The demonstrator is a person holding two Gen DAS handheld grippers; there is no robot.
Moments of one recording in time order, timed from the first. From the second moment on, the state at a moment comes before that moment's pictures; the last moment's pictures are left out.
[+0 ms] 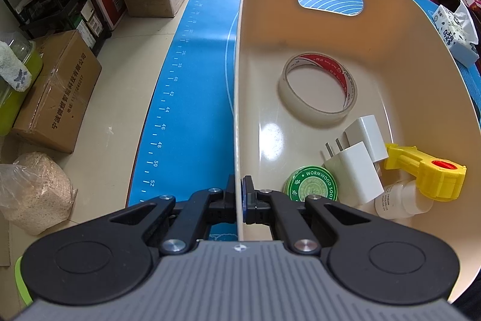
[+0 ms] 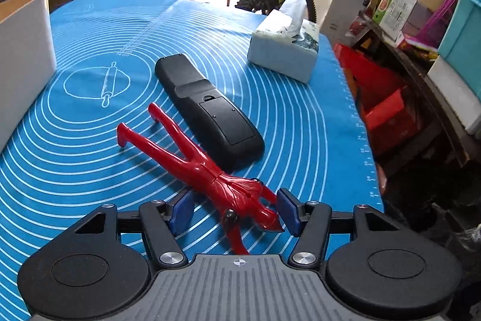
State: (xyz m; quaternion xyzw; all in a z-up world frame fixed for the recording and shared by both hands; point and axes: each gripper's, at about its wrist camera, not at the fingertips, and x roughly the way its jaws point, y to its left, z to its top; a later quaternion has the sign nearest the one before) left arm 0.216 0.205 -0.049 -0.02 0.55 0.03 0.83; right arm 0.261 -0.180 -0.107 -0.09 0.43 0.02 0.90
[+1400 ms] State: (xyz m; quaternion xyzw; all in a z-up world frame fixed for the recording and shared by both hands) left arm 0.216 0.205 -0.045 -0.03 0.55 0.03 0.83; right arm 0.234 -0.065 0.015 -0.12 0.29 0.15 0.94
